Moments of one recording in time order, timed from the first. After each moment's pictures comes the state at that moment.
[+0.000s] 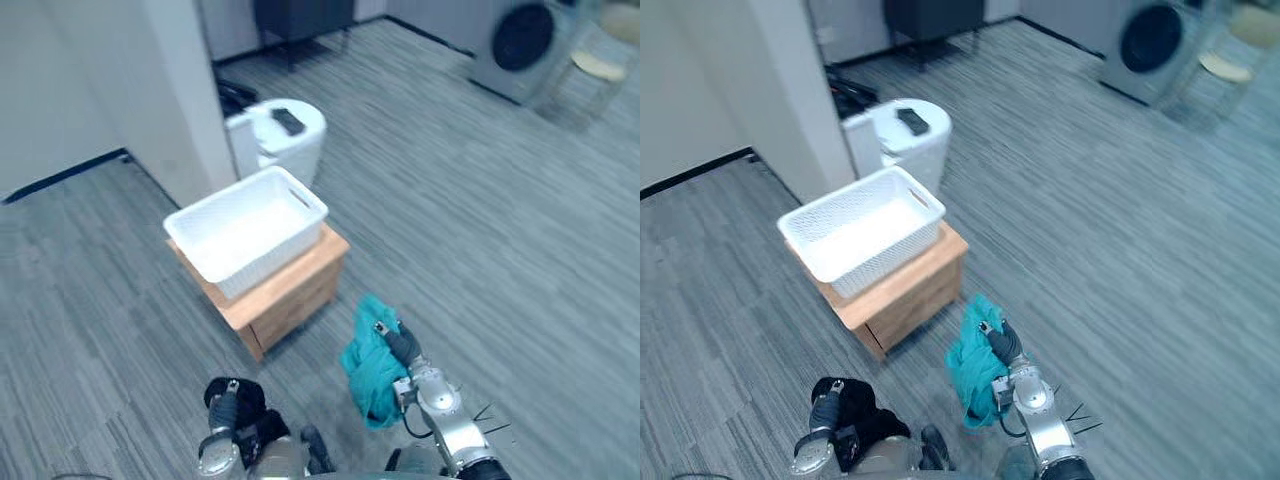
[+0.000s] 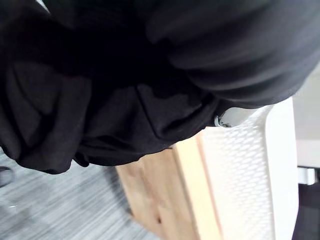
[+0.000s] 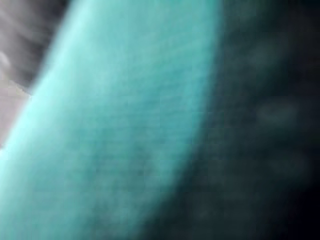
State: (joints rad) left arm 0.25 0.00 0.08 0.39 -0.08 0.02 0.22; right arm 0.05 -0.06 0.20 0.28 -0.17 -0.03 -0.02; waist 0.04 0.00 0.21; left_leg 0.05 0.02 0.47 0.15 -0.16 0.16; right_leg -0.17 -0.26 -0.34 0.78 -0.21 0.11
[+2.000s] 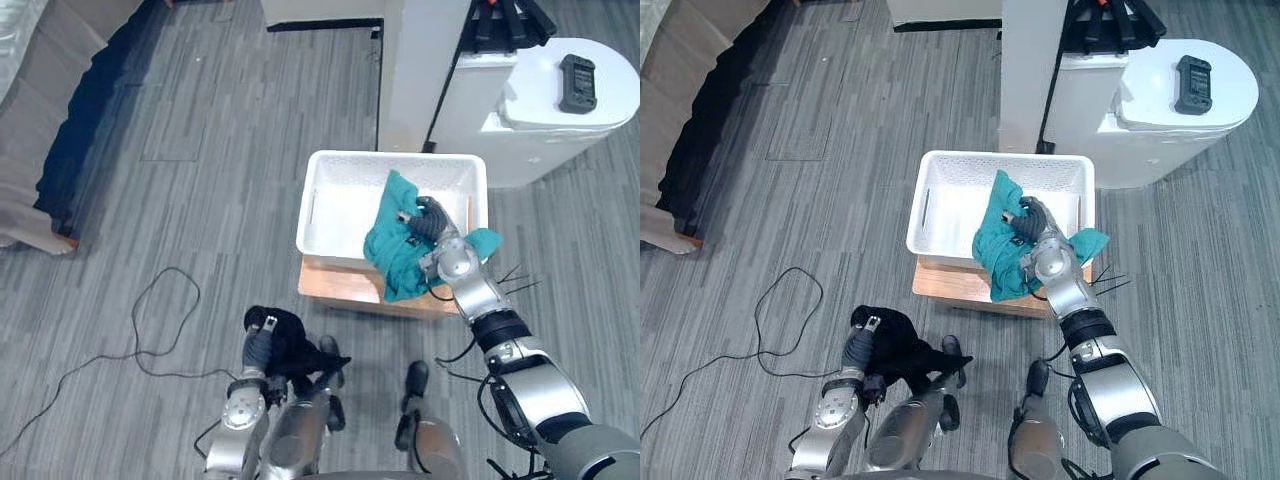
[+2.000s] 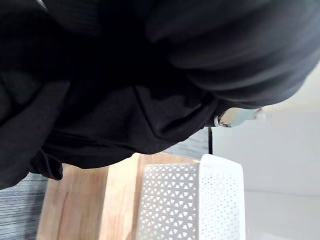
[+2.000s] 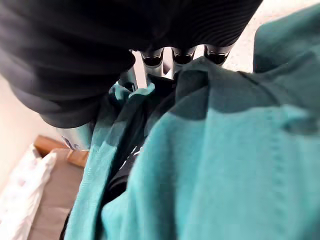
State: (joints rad) left arm 0.17 0.06 -0.15 0.14 -0.13 -0.07 0.20; right arm -0.71 -0.30 0.13 0.69 -0.35 0.05 -0.13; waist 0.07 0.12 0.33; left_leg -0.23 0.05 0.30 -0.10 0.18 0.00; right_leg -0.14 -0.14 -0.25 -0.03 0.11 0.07
